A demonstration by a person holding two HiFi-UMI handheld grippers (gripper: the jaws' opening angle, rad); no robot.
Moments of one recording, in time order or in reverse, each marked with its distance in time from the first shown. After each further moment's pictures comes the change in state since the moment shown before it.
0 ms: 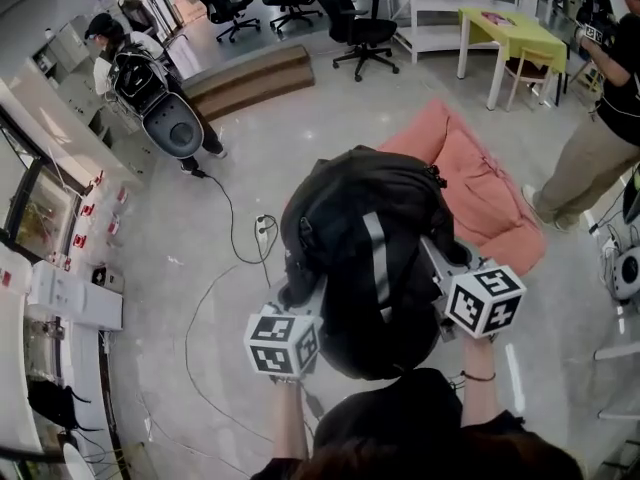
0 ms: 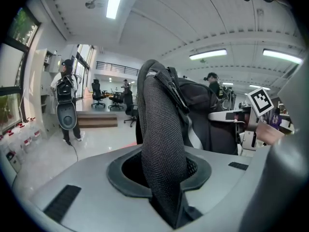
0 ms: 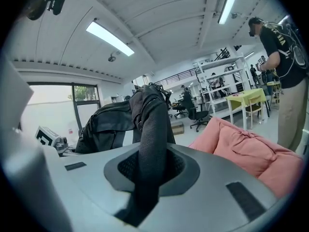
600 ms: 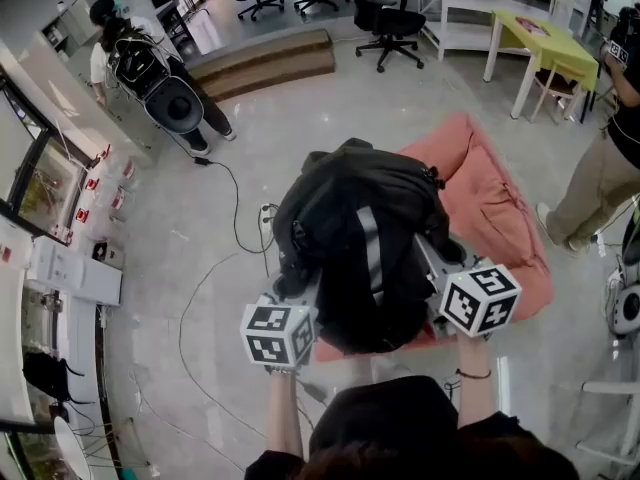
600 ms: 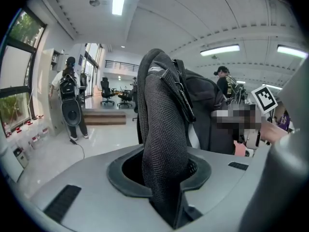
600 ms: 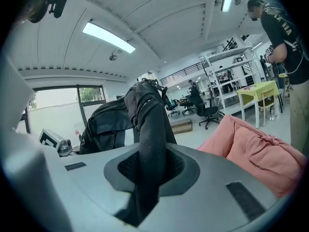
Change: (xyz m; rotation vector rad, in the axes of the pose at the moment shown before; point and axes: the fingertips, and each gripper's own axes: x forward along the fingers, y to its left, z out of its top) left arm 0.070 0.036 0.026 -0.045 0.025 0.104; right arm 0.083 -0.038 0.026 0.012 0.037 0.112
